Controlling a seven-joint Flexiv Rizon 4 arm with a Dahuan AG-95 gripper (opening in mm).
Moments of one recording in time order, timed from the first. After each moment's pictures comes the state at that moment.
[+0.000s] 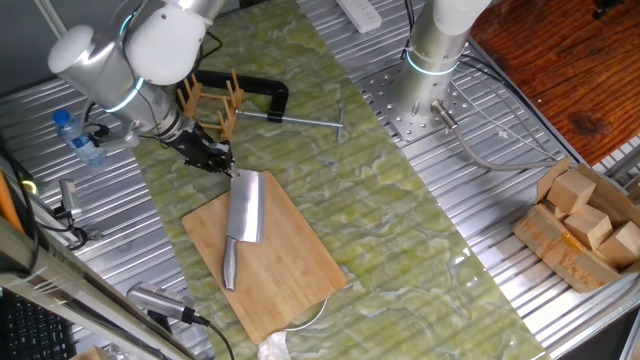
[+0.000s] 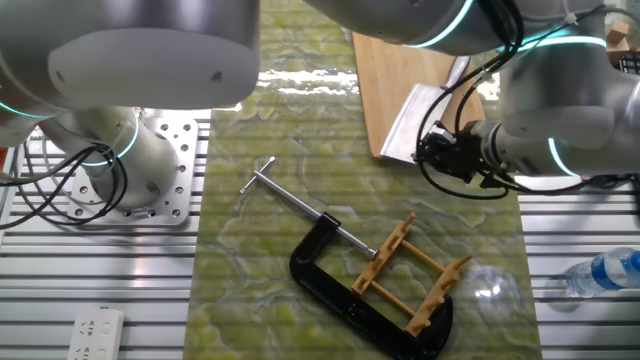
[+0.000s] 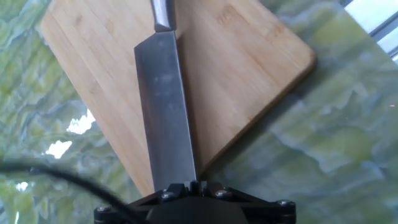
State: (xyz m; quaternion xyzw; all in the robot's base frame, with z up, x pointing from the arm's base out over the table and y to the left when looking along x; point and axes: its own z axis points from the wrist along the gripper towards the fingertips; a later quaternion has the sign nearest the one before) arm 0.550 0.001 0.043 0.45 -0.85 -0.24 0.12
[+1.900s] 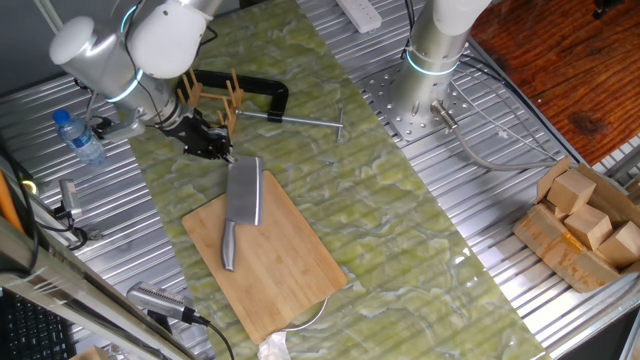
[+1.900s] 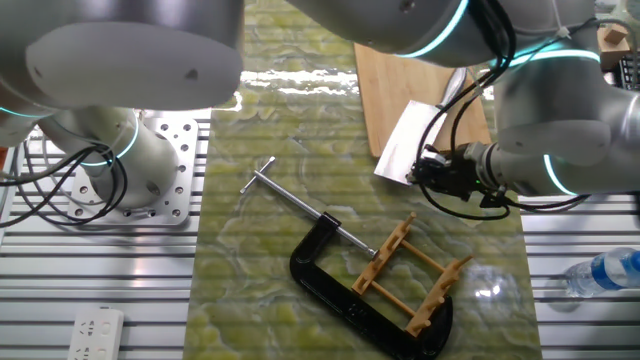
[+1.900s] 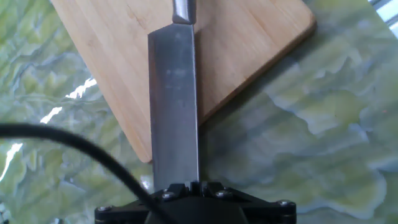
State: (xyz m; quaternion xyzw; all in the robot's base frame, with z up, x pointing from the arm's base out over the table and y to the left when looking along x) arm 0.539 -0.034 0.037 0.51 -0.82 -0.23 0.12
